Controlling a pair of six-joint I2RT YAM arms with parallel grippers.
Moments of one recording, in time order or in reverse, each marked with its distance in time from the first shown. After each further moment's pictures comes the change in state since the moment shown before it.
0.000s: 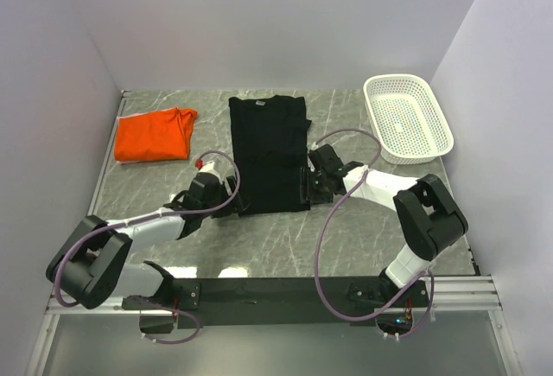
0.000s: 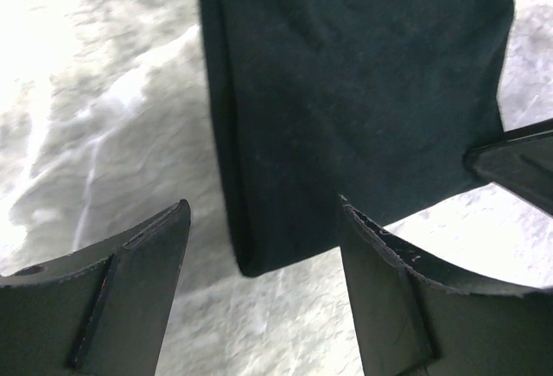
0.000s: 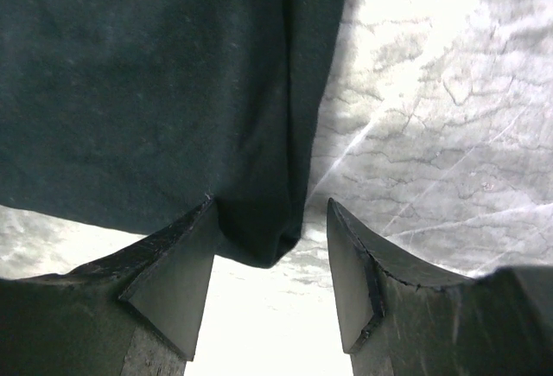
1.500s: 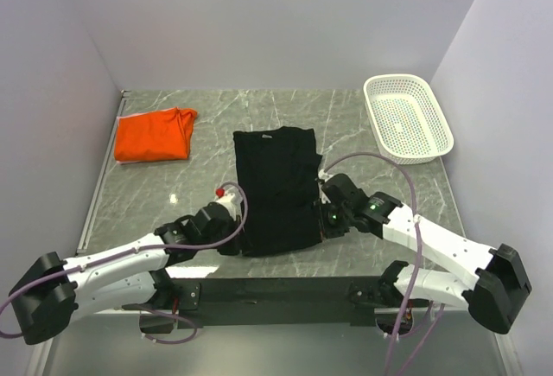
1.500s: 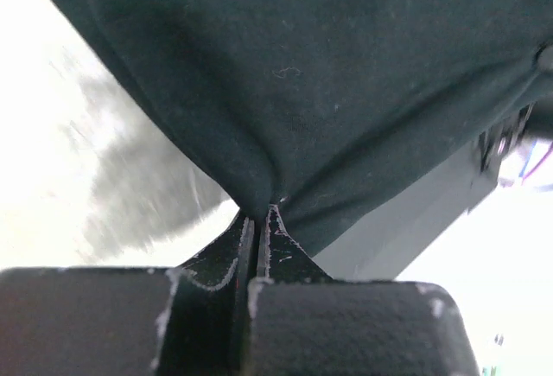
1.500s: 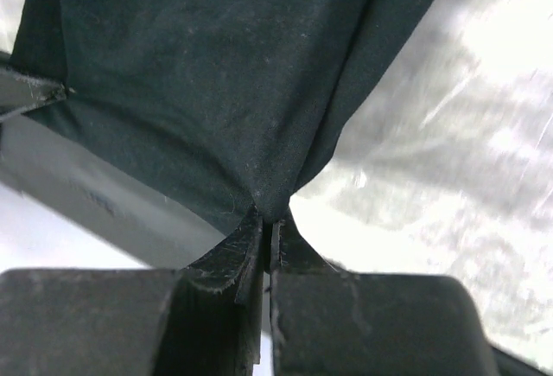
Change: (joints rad) left arm -0.355 -0.354 -0.056 -0.360 0.084 -0.088; right arm 0.212 -0.564 -0.180 -0.344 -0.042 0.069
